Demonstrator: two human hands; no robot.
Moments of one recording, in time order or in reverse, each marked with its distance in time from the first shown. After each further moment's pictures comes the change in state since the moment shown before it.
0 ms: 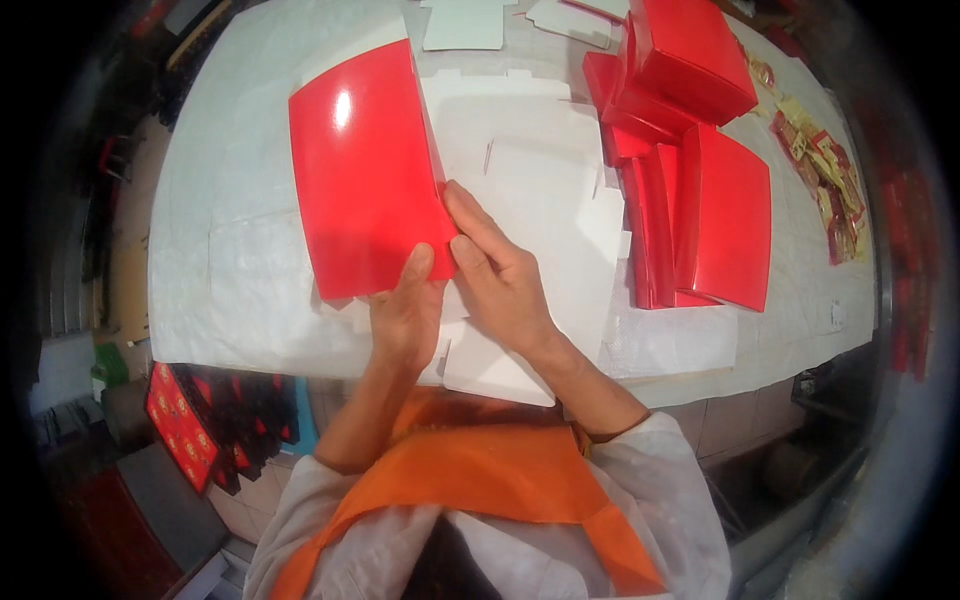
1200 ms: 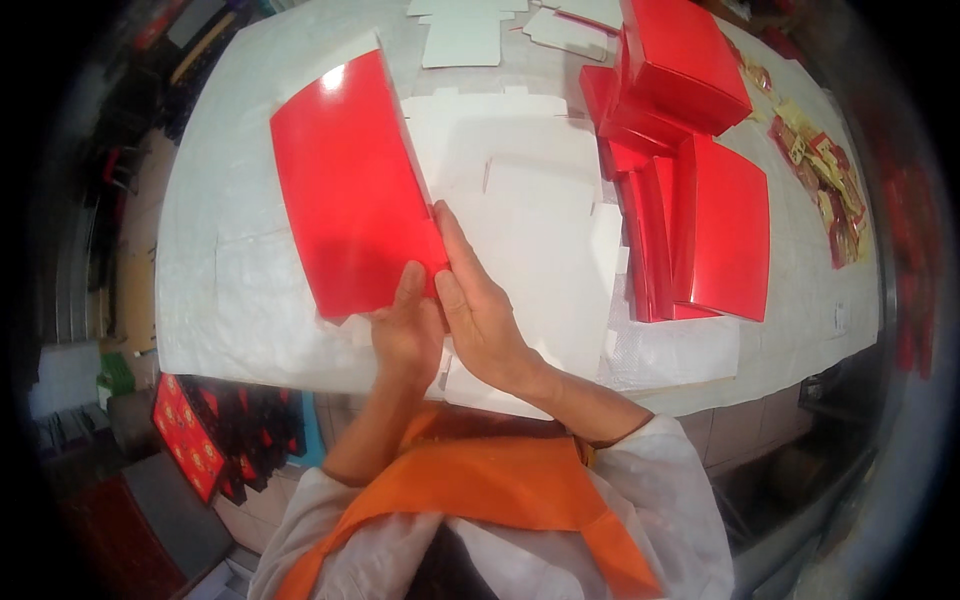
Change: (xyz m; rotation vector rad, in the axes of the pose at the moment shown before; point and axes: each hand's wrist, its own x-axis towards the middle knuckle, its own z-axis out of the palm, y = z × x) left_hand 0.000 0.004 0.014 -0.168 0.088 -0.002; right_hand -0.006 -0.007 0.012 -0.237 -0.039 -0.120
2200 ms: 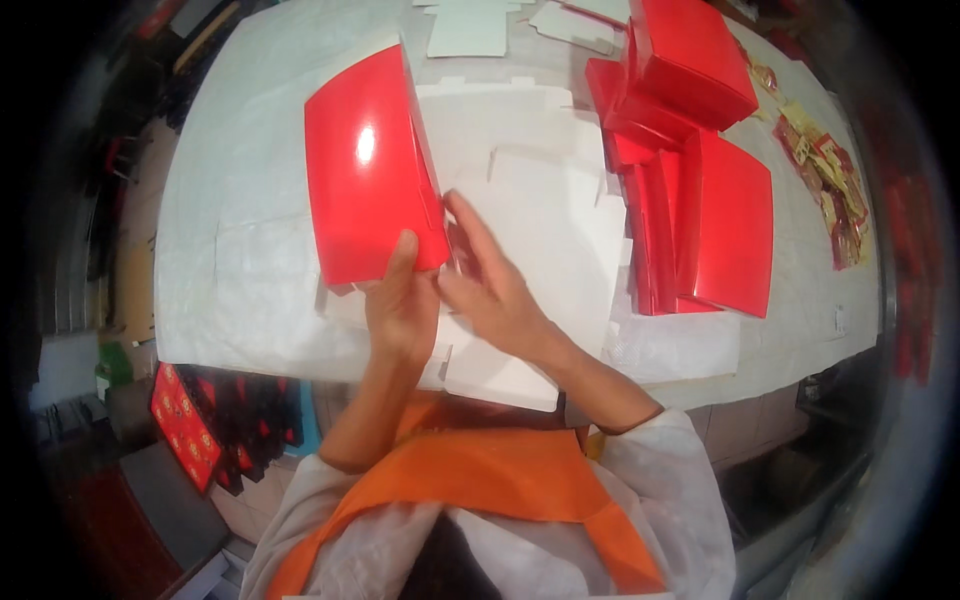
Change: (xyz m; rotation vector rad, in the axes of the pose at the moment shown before) left_hand 0.014 0.006 -0.006 -0.026 -0.071 -0.031; right_hand 0.002 0.023 -0.007 0.318 -0.101 0.088
